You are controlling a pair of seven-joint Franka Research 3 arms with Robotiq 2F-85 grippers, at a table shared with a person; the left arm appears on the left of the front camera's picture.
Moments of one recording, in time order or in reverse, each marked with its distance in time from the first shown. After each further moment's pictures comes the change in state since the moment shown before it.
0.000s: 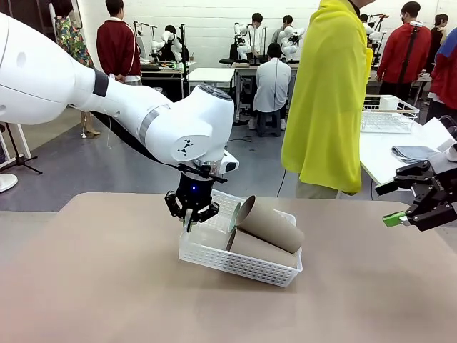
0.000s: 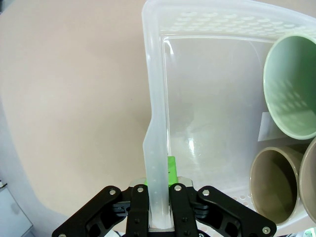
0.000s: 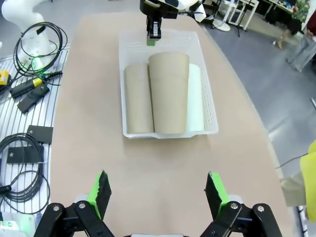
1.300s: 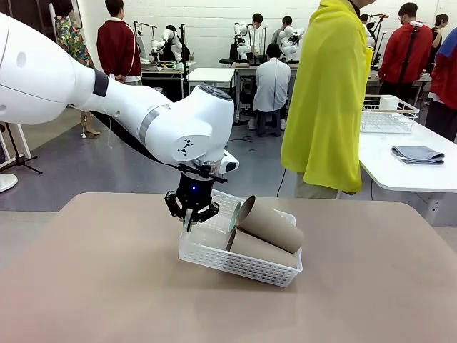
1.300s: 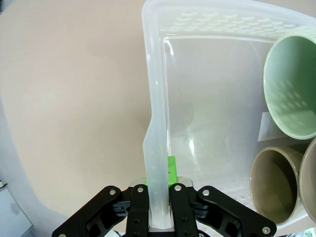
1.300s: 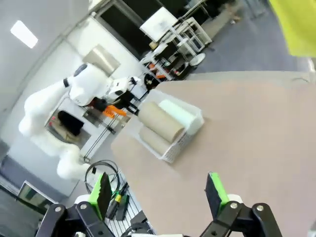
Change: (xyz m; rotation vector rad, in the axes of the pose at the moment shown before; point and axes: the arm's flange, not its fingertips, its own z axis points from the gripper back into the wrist) left arm 0.000 0.000 0.000 0.000 0.000 0.000; right arm -0.170 -0.016 0.185 0.071 -0.459 -1.002
